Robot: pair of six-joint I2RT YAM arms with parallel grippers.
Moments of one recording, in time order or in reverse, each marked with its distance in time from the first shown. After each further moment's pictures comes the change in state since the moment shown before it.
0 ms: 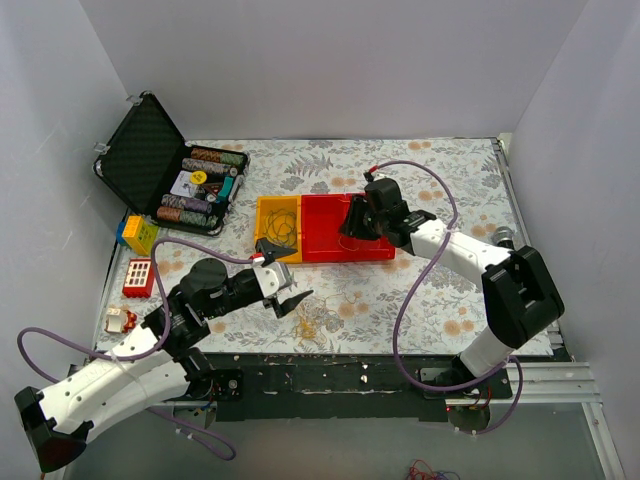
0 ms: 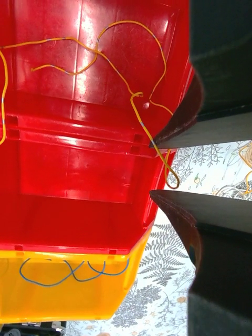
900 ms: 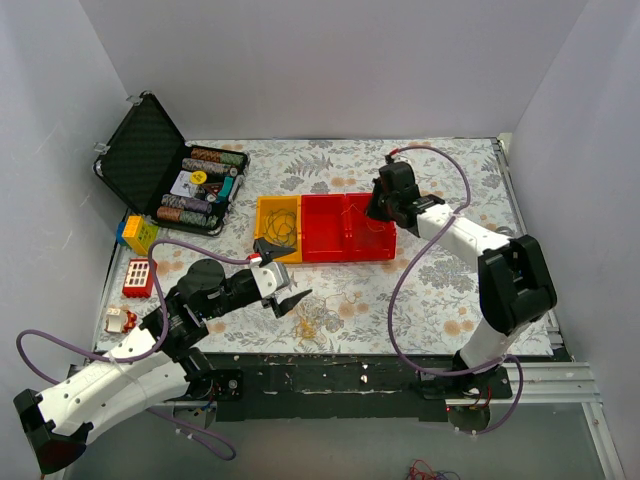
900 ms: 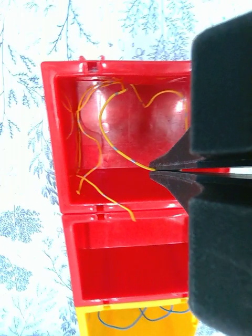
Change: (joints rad) left arm 0.004 -0.014 0.000 -0.001 0.000 -0.003; right arm -0.114 0.055 0.078 -0.030 0.122 -0.028
